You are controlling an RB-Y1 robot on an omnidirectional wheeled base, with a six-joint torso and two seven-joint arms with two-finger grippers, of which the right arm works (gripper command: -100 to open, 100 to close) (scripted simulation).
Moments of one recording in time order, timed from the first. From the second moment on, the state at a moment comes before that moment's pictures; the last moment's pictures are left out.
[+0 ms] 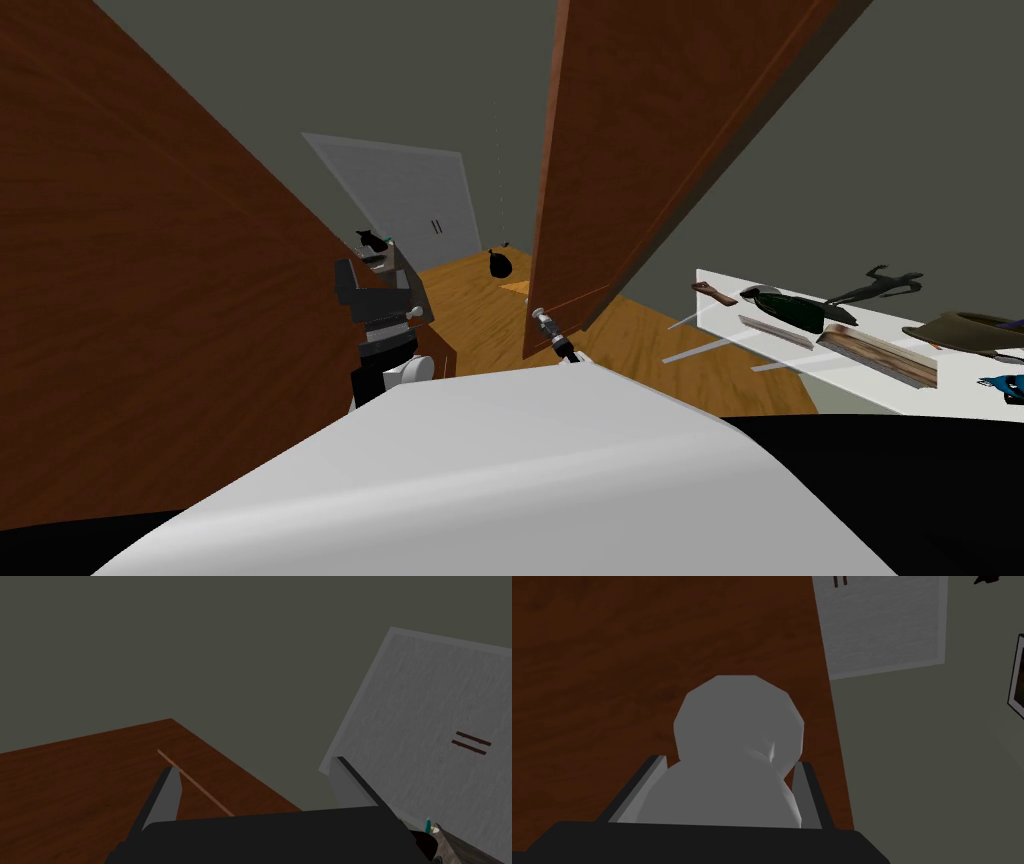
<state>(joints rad) -0.06 -0.18 0.10 -0.70 0.23 -0.88 0.89</state>
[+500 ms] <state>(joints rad) -0.07 -0.18 0.12 -0.69 0.20 -0.88 0.78</state>
